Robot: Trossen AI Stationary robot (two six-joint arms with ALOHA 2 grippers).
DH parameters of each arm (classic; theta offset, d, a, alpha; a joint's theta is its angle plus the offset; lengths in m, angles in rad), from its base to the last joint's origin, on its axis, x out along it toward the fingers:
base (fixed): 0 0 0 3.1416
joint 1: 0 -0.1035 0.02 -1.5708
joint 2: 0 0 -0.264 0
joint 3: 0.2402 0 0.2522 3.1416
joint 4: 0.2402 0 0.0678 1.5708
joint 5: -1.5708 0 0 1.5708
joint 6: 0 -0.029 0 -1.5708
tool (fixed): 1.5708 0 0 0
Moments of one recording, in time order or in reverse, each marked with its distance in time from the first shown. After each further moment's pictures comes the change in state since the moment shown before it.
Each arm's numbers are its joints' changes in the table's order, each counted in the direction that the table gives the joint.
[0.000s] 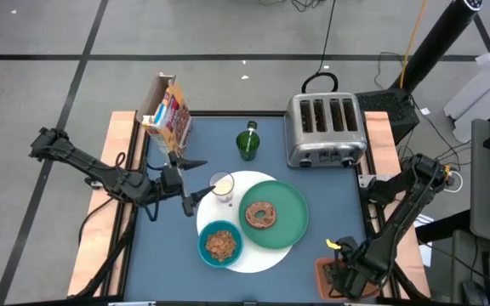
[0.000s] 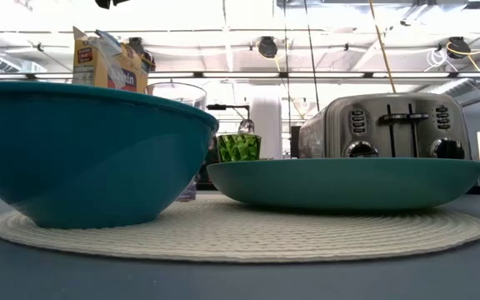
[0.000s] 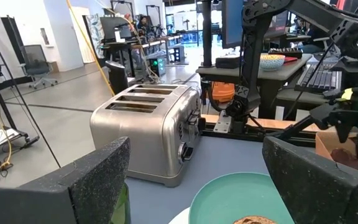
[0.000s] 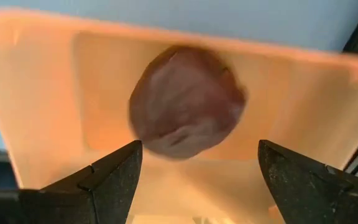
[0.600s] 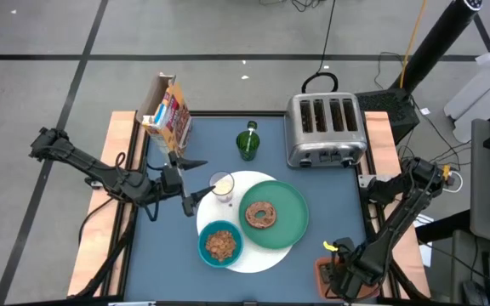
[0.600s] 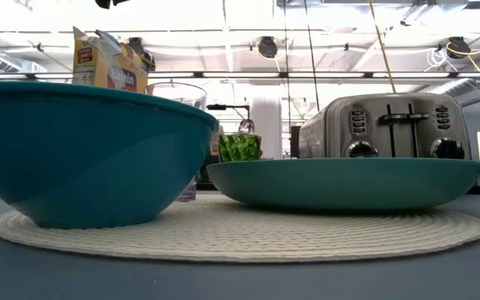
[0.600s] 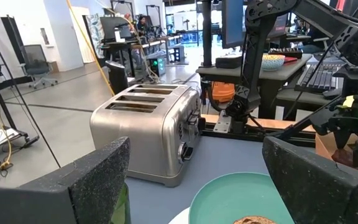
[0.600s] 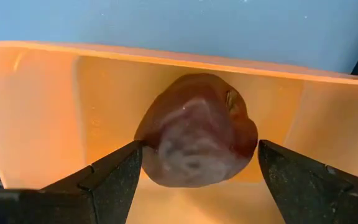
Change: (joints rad) left arm 0.000 0.000 0.000 0.000 0.000 0.001; right arm 0.010 -0.048 0.000 -0.015 -0.031 -0.003
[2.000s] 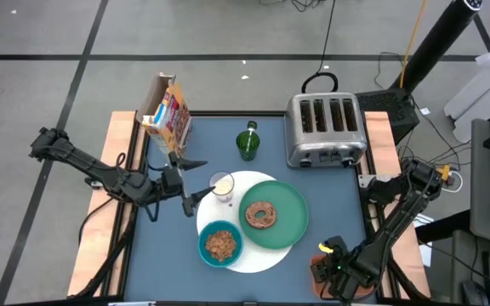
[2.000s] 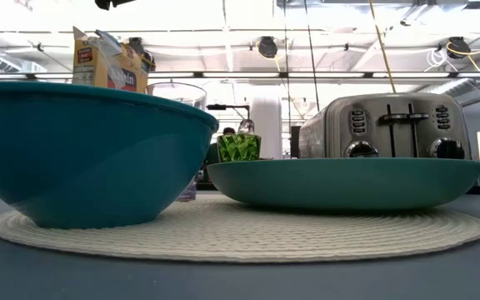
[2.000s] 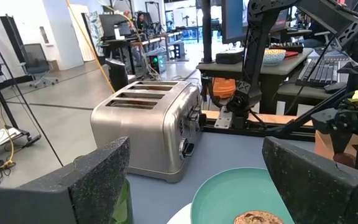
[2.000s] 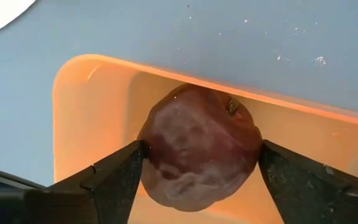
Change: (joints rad) left arm 0.000 0.000 0.000 0.022 0.000 0.000; right arm 0.013 -0.035 0.001 -0.052 -0.230 0.099
